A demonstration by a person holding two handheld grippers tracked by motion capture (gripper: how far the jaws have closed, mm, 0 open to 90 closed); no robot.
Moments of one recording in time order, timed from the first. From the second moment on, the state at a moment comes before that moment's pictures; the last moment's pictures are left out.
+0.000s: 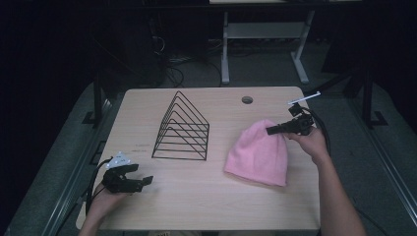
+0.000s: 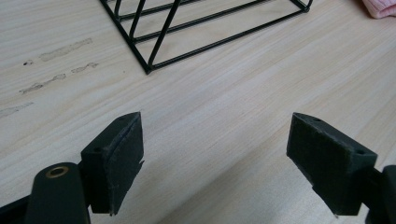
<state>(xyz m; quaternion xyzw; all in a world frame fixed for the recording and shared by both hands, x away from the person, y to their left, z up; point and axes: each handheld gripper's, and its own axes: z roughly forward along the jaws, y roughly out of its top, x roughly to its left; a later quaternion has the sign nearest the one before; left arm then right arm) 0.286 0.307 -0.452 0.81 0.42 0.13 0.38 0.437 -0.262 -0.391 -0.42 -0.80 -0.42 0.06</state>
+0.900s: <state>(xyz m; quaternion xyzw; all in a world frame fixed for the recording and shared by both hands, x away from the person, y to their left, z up) 0.284 0.307 -0.449 0.81 0.42 0.12 0.39 0.411 -0.251 -0.308 -0.36 -0.83 -0.44 -0.01</state>
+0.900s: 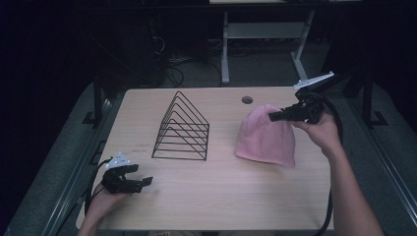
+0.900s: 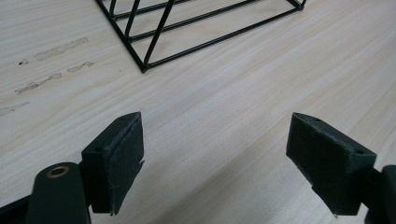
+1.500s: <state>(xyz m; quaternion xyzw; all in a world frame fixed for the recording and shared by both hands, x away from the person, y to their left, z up) 0.287 0.308 -0.423 0.83 0.39 0.12 0.39 0.402 -0.246 -0.273 -0.32 -0.83 -0.45 -0.03</state>
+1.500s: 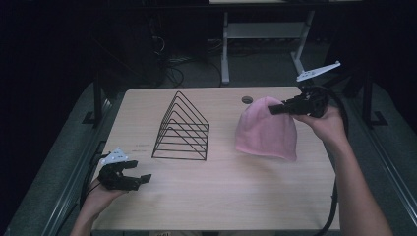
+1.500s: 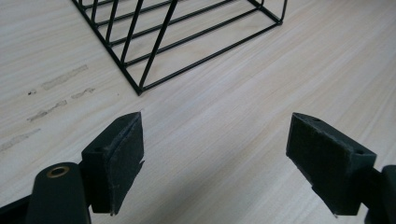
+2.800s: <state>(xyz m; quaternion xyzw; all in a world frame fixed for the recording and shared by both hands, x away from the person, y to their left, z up) 0.308 0.272 -0.319 0.86 0.27 0.09 0.42 0.387 -0.215 -0.201 -0.26 -0.85 -0.46 -0.04</state>
